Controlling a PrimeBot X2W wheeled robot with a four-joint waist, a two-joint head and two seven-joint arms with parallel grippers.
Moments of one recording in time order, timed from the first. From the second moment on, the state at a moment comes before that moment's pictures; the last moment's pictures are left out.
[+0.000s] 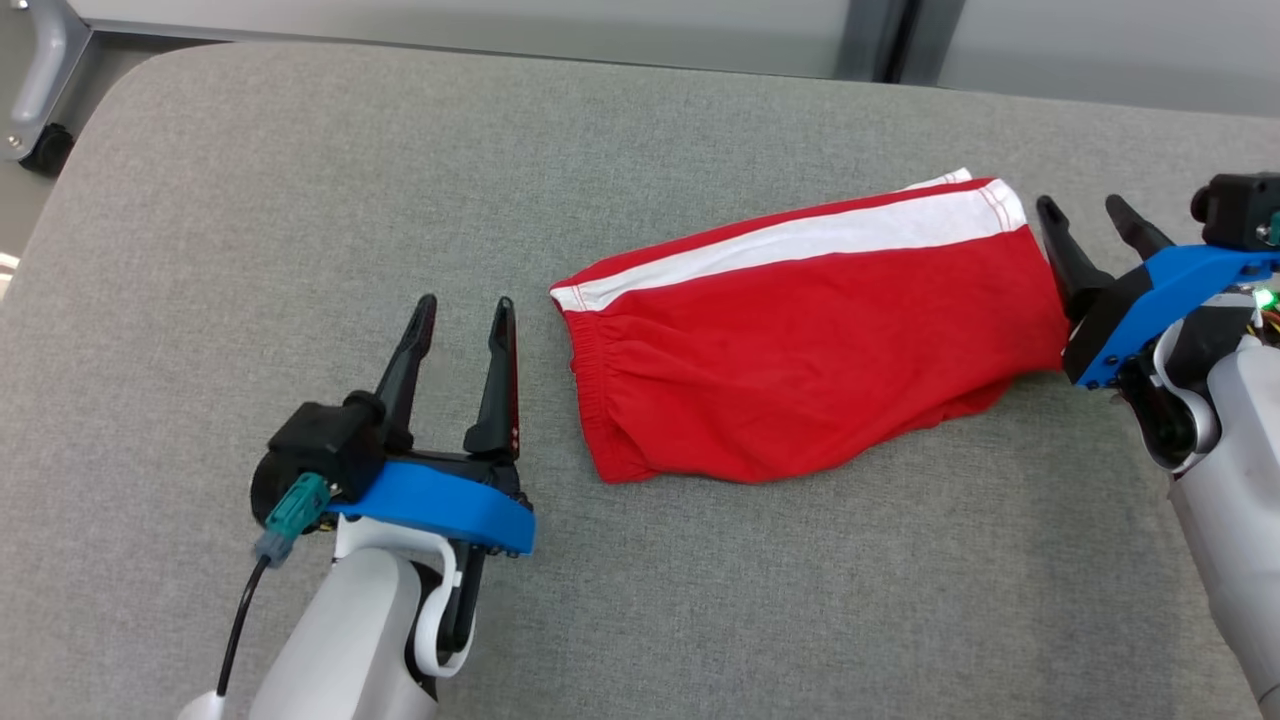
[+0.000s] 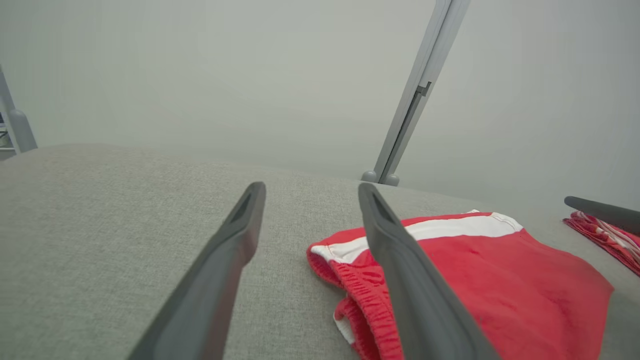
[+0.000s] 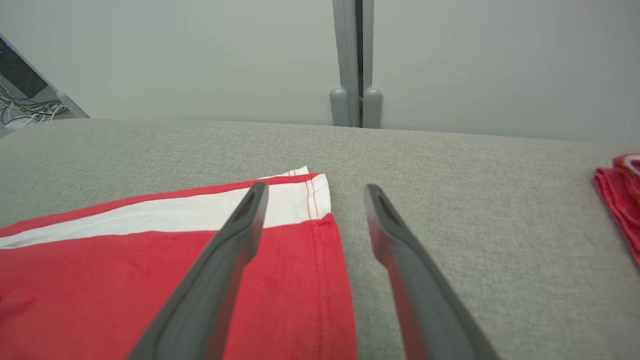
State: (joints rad) left arm -0.37 0.11 -0.36 0.34 -0.47 -0.02 -0.26; right arm -0.78 -0.33 0.21 0.80 0.49 0.13 0.02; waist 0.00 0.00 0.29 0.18
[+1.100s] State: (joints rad) left arm -0.34 0.05 -0.20 0.35 -0.25 -0.10 -0.26; right arm -0.88 -0.28 0.25 1.06 0.46 0.13 0.06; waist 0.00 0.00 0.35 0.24
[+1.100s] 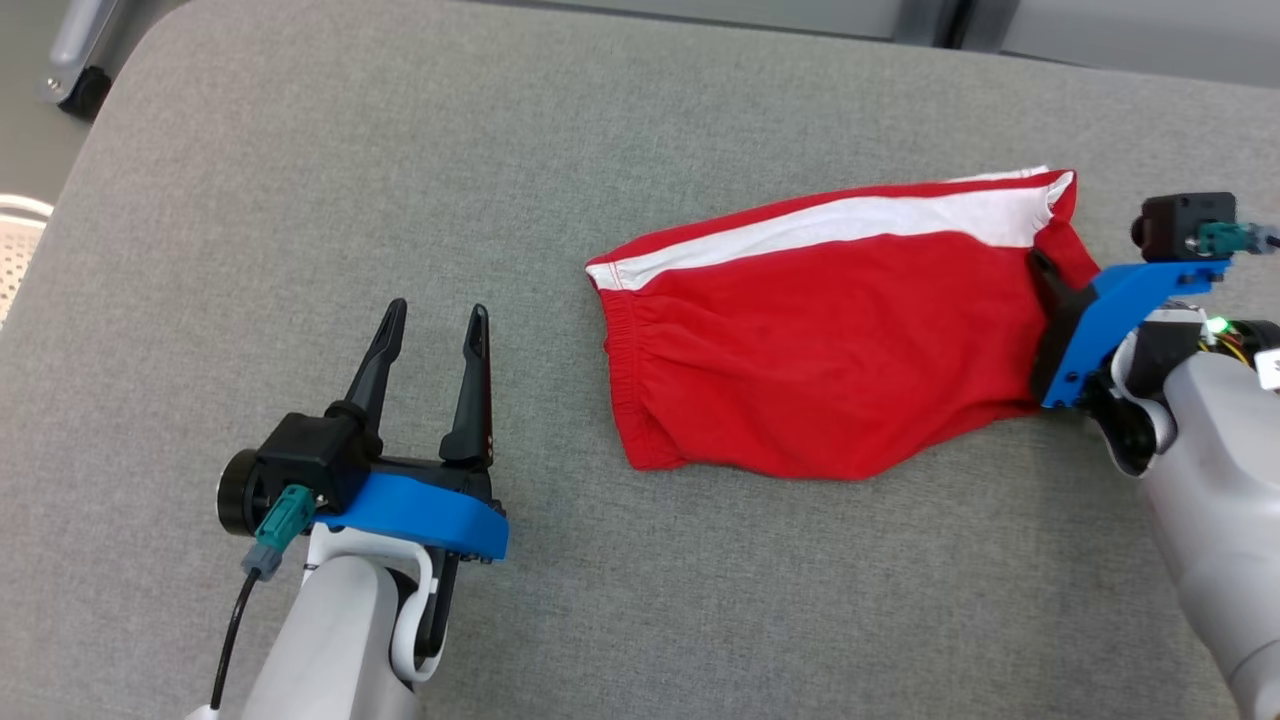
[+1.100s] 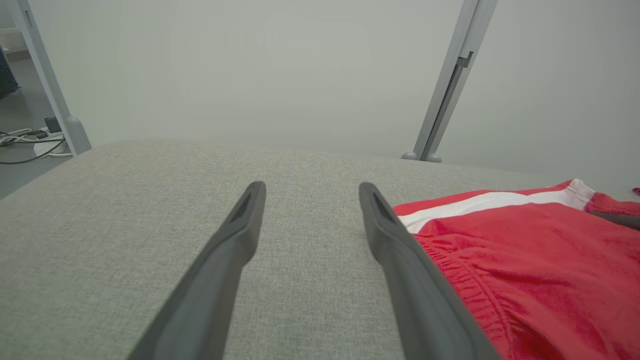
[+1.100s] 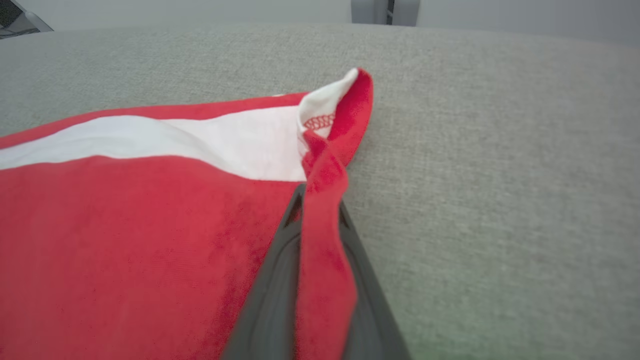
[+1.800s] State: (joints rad) left arm -0.29 0.05 -0.20 0.39 -0.25 -0.11 -0.26; right arm -0.88 -0.36 0.16 1.06 0.22 0.13 -0.05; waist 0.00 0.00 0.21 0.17
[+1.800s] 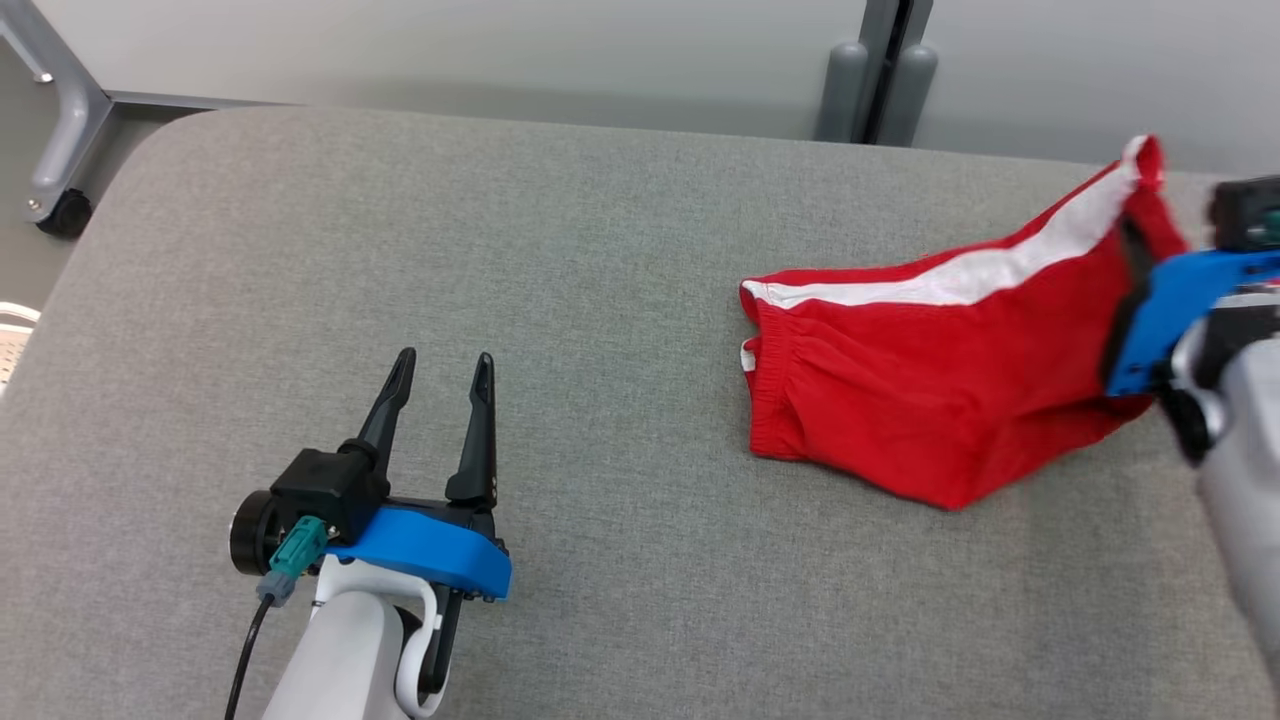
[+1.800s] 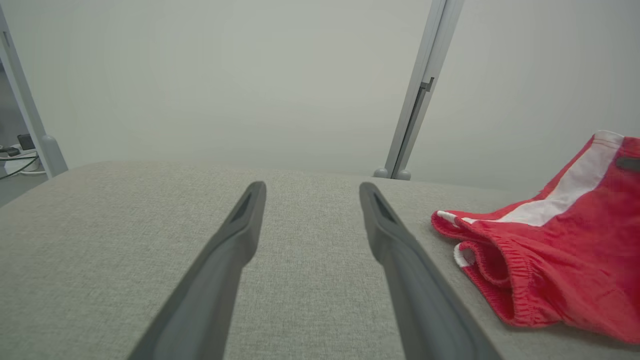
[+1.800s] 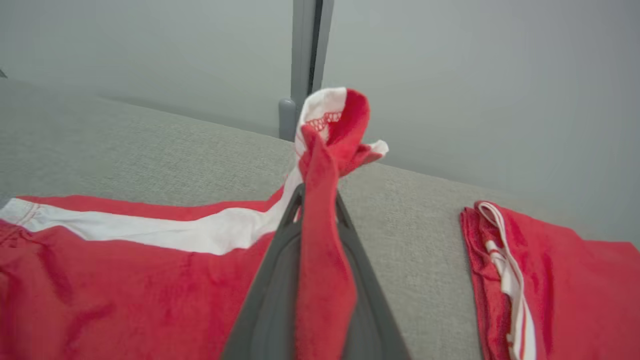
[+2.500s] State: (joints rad) left arm -0.29 0.05 -0.24 0.41 -0.28 -0.11 -0.26; right arm -0.74 -0.05 0.29 0.94 0.27 0.13 0.08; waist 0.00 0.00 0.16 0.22
